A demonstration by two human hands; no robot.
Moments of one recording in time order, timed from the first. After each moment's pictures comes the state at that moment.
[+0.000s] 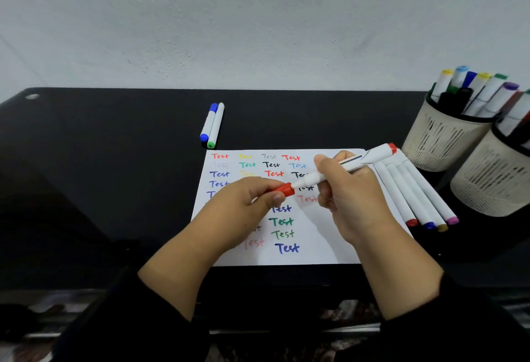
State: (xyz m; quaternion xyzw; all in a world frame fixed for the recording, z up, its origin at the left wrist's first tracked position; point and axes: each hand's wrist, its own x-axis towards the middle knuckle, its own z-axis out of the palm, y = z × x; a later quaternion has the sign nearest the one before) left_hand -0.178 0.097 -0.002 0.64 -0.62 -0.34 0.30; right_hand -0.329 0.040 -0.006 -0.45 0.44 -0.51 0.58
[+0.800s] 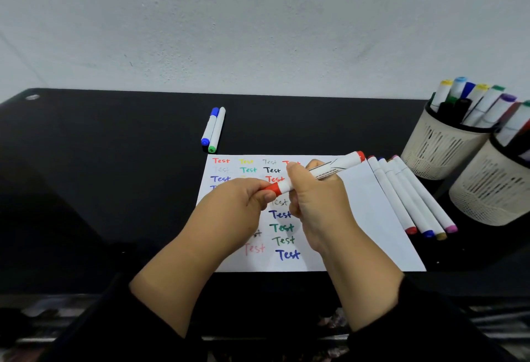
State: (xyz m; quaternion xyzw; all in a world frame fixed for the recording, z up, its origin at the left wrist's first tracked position) left_hand -0.179 0.097 0.009 0.72 -0.60 -0.24 0.25; right_hand -0.293 0.054 0.000 -0.43 0.51 -0.45 0.60
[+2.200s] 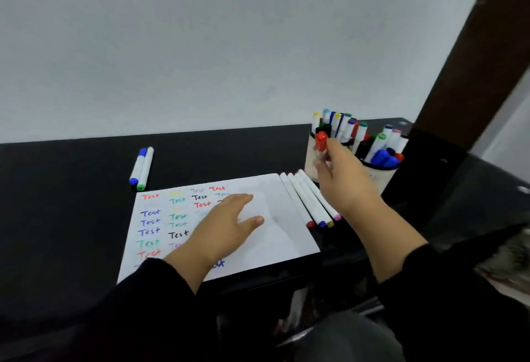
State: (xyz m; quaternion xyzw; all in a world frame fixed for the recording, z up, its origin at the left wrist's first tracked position) left_hand -0.239 0.062 -0.020 0.62 -0.71 -0.24 0.24; right_hand -0.440 0.043 0.055 -0.71 0.61 -0.34 0.07
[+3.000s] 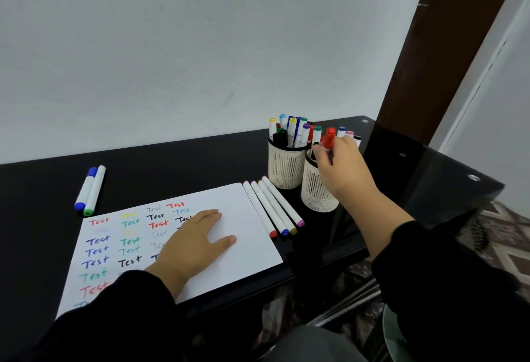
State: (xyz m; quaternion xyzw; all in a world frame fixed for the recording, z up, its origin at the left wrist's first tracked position) left_hand -0.264 0.037 -0.036 0.64 -0.73 -0.19 0.14; right_hand -0.518 0.014 0.062 -0.63 0.68 -0.37 0.04
